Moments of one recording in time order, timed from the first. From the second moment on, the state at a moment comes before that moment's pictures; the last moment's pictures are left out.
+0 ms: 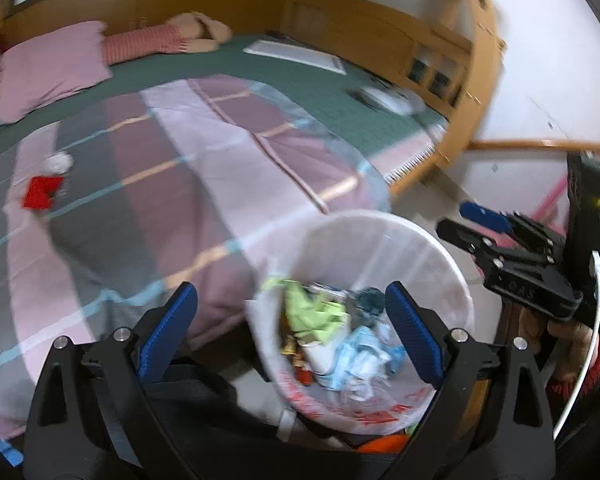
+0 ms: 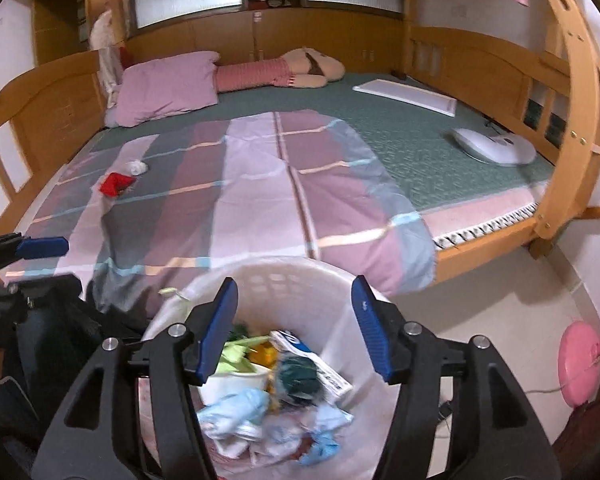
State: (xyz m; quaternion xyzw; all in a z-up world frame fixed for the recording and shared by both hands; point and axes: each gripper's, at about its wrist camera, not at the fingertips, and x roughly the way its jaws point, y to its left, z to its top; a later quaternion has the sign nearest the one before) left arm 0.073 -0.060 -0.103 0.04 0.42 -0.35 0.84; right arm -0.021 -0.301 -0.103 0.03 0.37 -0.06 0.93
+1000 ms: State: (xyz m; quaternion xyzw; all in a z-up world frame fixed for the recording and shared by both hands) left arm 0.195 0.174 -0.126 -0.06 0.40 -0.03 0.91; right arm 0.111 -0.124 -0.092 -0.02 0.38 0.06 0.92
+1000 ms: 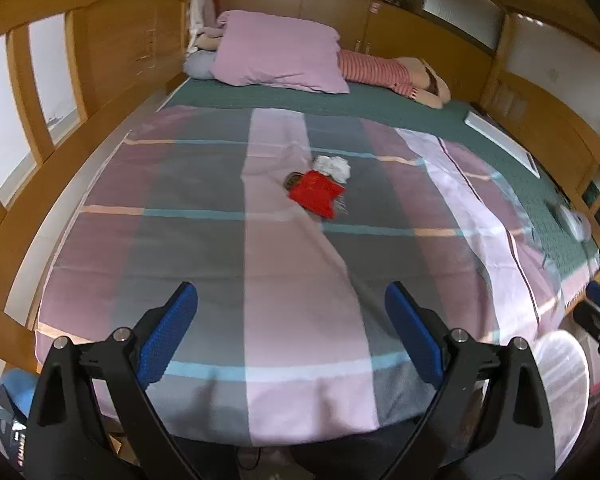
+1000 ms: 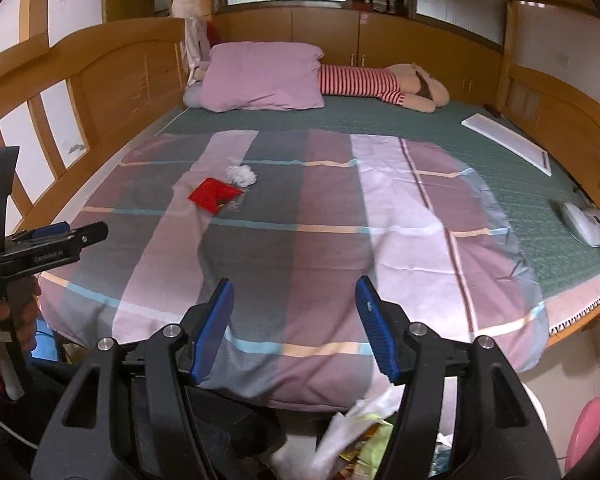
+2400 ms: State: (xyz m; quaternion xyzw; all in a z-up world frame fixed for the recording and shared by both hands) left arm 0.436 0.139 -0.234 -0.07 0.48 -0.15 0.86; right arm 0.289 -0.066 -0.177 0.01 0.38 0.14 0.92
